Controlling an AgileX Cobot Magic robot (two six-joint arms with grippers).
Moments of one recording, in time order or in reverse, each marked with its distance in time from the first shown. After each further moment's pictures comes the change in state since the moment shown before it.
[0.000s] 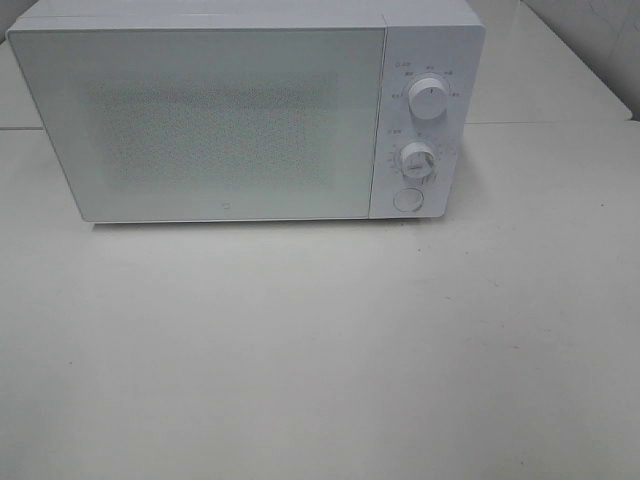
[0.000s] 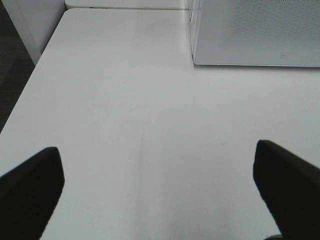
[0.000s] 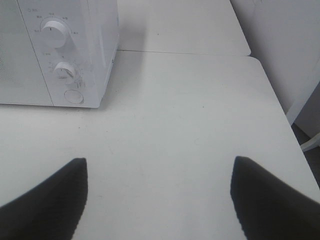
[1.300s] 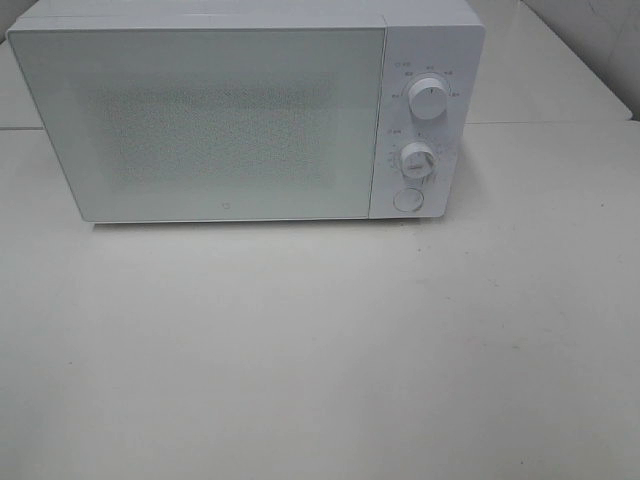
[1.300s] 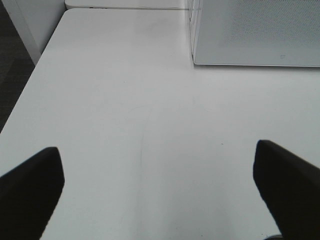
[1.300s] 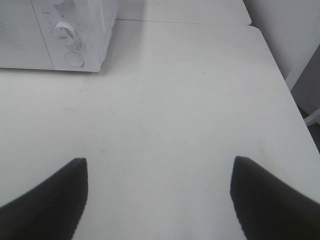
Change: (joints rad) left arm 0.000 0.000 0.000 0.000 0.000 0.000; right arm 0.000 -0.231 0.032 0.000 0.248 0.000
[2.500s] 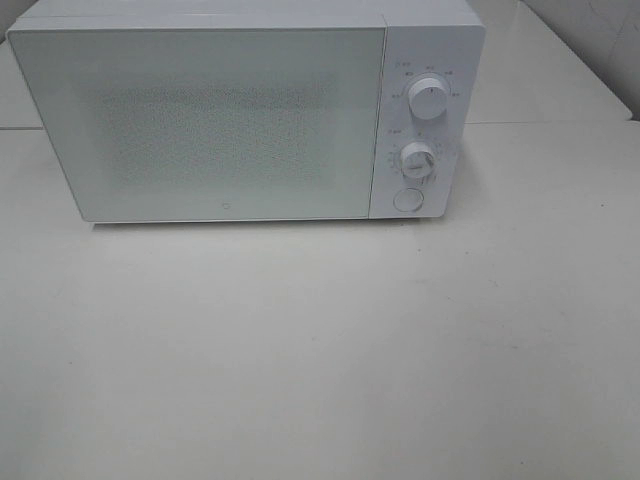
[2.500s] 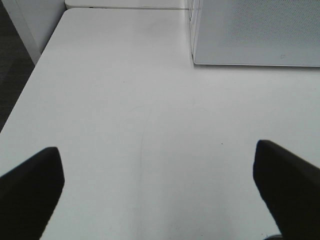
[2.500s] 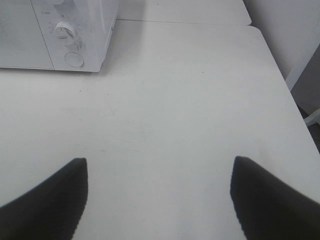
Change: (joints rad) left arm 0.000 0.000 0.000 0.000 0.000 0.000; right arm 0.000 0.000 0.000 0.000 0.000 0.000
